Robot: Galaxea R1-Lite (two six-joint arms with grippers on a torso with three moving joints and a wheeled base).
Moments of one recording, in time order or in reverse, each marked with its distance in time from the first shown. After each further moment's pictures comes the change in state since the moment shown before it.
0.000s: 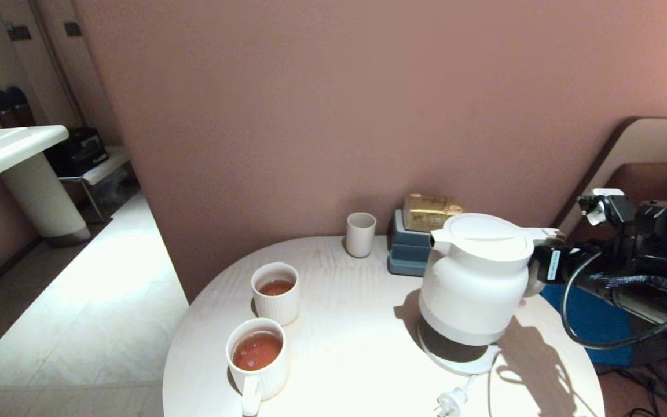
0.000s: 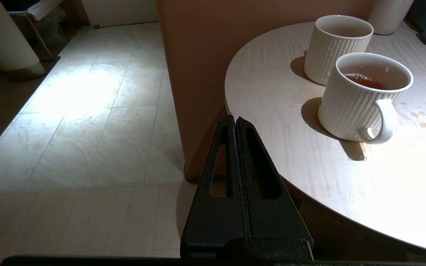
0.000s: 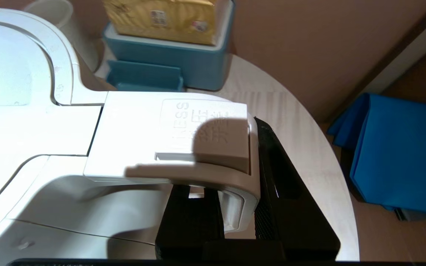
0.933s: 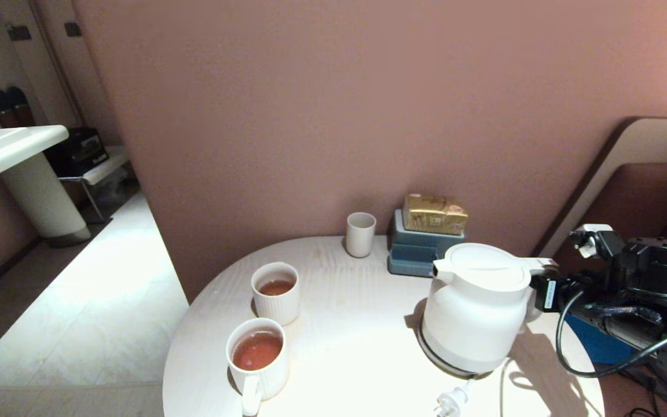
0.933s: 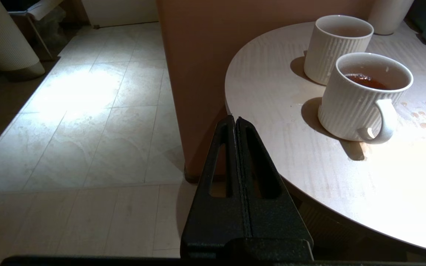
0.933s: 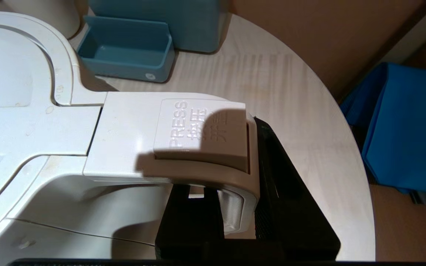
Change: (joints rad) left arm 0.000 0.000 0.000 0.000 0.000 0.000; right arm -0.065 0.126 0.139 -0.205 0.079 -0.011
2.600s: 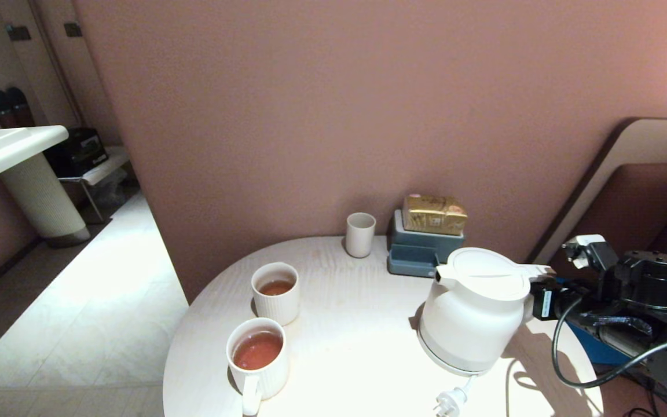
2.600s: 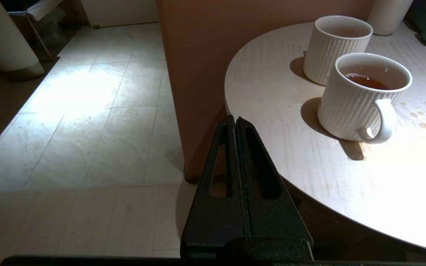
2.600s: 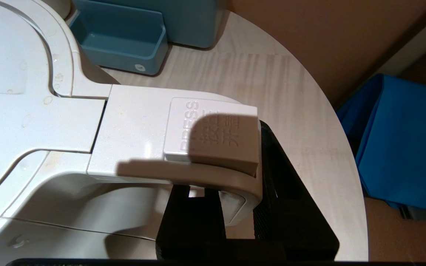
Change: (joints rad) left arm 0.000 0.000 0.000 0.000 0.000 0.000; right arm -0.012 0.109 0.053 -0.154 0.047 -0.085
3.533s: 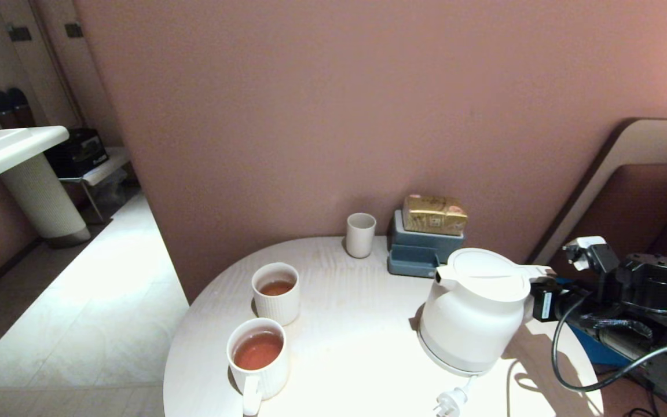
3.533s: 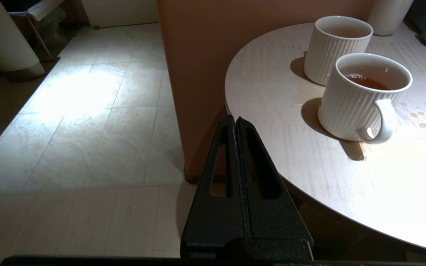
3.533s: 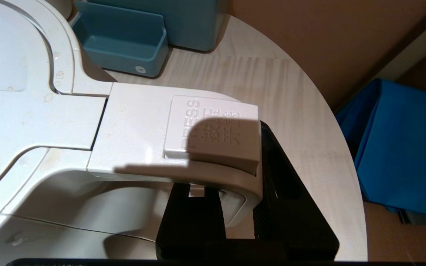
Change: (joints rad) left arm 0.000 0.000 0.000 0.000 0.000 0.000; right arm -0.008 0.014 0.020 -0.050 0.002 -0.012
